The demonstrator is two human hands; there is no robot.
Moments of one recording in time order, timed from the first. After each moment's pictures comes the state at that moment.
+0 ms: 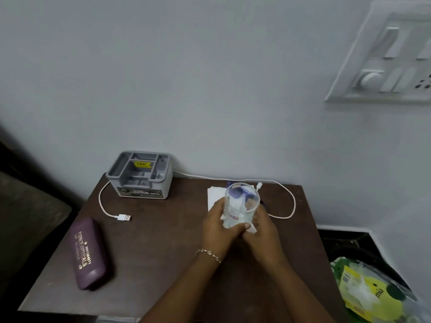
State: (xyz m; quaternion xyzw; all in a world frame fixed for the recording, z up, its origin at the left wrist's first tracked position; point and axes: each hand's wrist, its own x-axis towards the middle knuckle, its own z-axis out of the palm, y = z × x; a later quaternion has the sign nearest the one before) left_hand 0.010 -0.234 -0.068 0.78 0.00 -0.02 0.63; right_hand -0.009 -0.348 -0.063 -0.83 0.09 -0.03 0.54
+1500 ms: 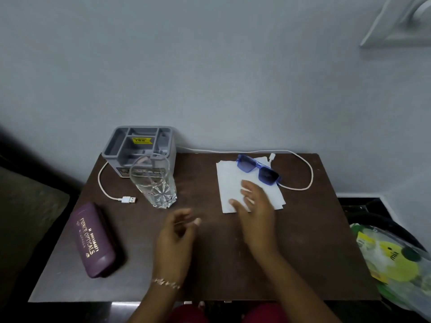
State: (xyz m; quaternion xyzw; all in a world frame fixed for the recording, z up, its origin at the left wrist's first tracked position) left_hand -0.037 -0.130 -0.069 0.77 0.15 -0.02 0.62; right_hand -0.008 -0.286 -0.093 -0.76 0.14 -0.15 0.61
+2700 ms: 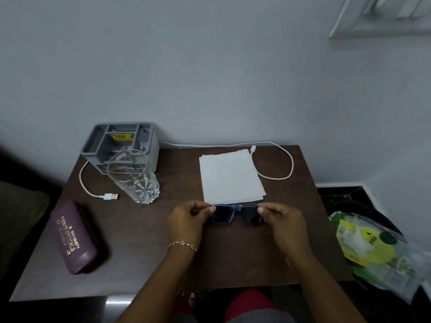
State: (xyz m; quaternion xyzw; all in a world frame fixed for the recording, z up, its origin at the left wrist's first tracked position) left_hand -0.012 -0.184 -0.081 0.84 0.11 -0.07 0.53; right_hand -0.058 -0.372 -0.081 -0.78 0.27 -0.05 0.55
